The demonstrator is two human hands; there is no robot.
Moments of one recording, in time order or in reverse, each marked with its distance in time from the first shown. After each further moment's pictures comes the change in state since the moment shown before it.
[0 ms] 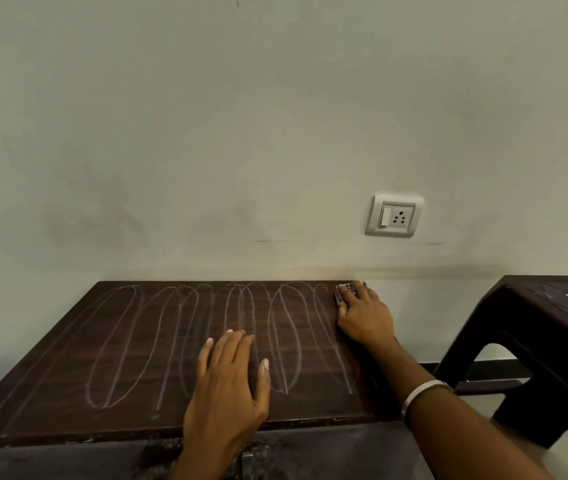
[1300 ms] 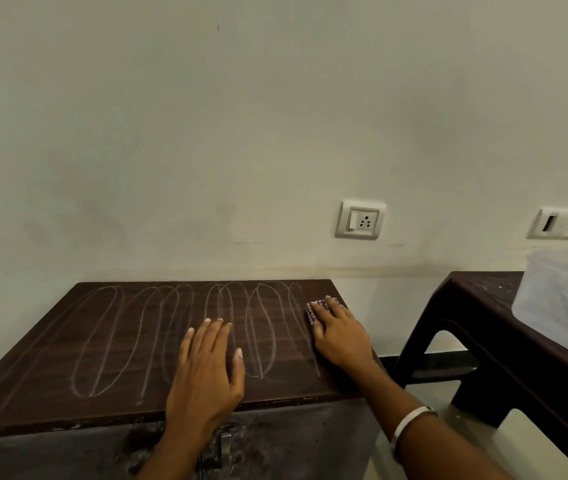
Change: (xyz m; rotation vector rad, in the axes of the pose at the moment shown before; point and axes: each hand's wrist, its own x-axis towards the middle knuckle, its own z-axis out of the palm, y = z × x) left_hand -0.002 0.003 -0.003 0.054 0.016 0.011; right_hand -0.072 0.000 -0.013 0.029 -0.002 -0.057
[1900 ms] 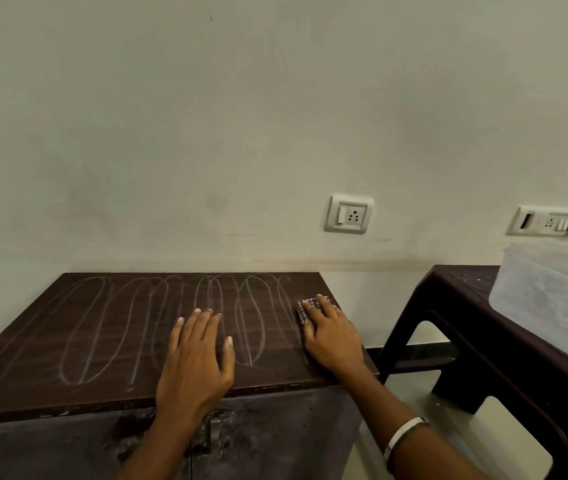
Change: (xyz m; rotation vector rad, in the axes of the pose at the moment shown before) left_hand -0.001 0.000 0.000 0.019 0.015 0.001; right_hand -0.026 -0.003 -0.002 -0.013 0.032 0.010
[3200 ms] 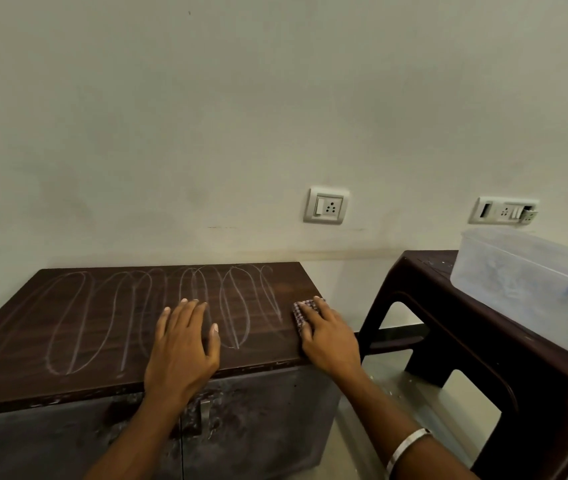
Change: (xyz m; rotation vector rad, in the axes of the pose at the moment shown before) left_hand -0.001 -0.006 -0.002 -0.022 -0.008 0.028; right_hand -0.053 0.007 -0.016 0.027 0.034 0.080
